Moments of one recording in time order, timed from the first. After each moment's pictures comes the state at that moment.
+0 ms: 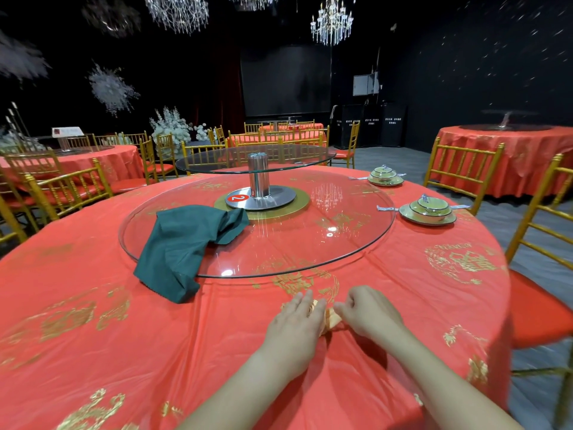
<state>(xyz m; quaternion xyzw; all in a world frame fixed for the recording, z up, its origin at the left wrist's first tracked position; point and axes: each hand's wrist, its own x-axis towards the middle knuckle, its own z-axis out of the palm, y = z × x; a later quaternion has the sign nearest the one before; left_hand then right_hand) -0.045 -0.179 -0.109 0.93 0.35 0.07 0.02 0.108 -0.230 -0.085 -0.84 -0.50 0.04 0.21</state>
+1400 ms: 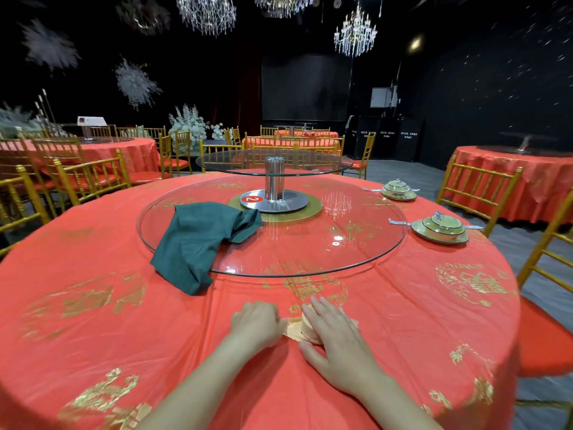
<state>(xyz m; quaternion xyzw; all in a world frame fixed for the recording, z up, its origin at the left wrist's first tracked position) -0.086 -0.146 -0.090 0.82 0.56 0.03 0.09 0.059 -0.239 -0.122 -0.66 -0.72 -0.04 0.20</state>
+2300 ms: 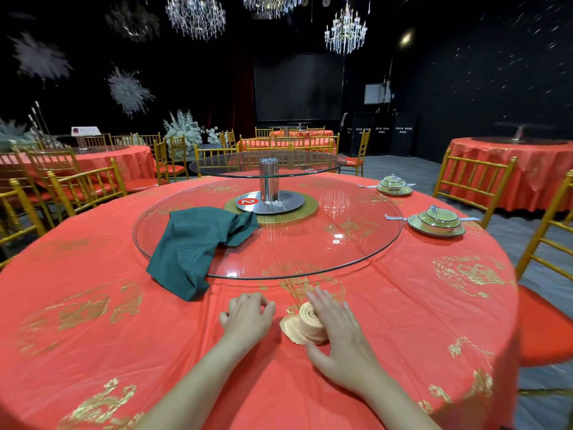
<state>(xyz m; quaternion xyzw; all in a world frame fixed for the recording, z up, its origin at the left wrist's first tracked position) -0.095 -0.133 -0.097 0.76 0.60 0.19 0.17 0.062 -0.244 -0.120 -0.65 -0.70 -0.01 0.30</state>
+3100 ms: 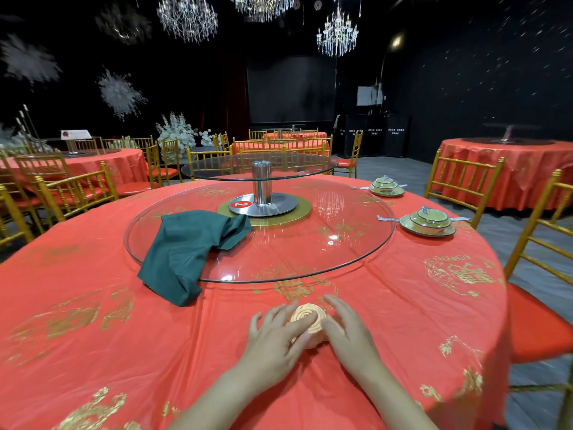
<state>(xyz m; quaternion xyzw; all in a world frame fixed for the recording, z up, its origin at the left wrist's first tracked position) -0.082 -0.179 -0.110 0.91 0.37 0.14 0.11 0.078 -0.241 -0.120 -0.67 -0.55 0.14 0.48</state>
